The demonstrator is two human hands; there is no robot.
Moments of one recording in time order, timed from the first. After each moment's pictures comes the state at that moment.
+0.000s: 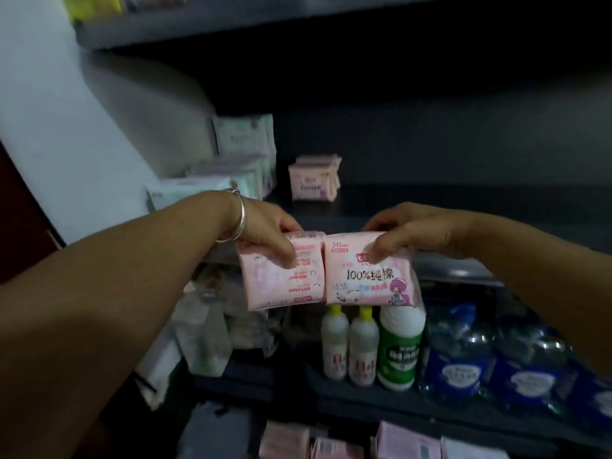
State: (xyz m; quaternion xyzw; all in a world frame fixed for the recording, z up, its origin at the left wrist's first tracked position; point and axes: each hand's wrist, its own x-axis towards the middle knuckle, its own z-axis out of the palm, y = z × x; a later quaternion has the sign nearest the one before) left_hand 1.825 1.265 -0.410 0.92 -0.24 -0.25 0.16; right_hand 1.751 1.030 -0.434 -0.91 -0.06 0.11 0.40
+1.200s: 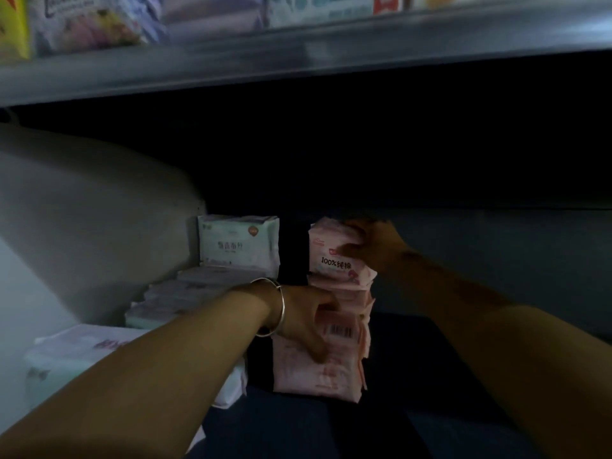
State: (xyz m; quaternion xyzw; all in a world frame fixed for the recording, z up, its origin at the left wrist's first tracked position) left_hand 2.061 1.212 -0.400 0.93 -0.35 -0.09 0.07; right_hand 2.099 1.028 -0.377 -0.95 -0.06 -0.25 0.17
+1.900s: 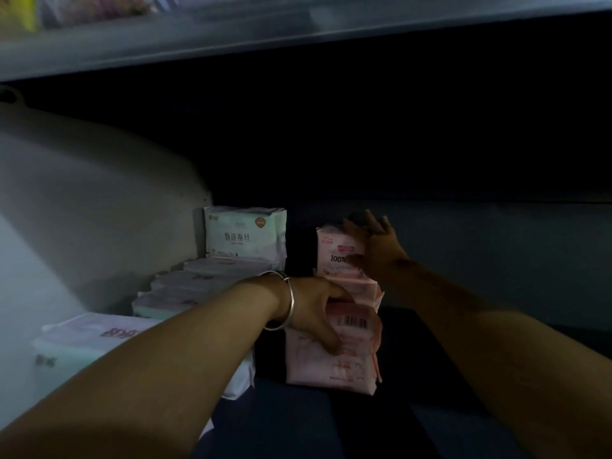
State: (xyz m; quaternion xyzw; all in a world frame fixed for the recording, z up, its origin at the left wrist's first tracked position) left_hand 2.064 1.213 -0.407 0.91 -0.37 -0.09 0.13; right_hand 2.129 1.027 -0.409 -0.97 -0.03 -0.23 0.08
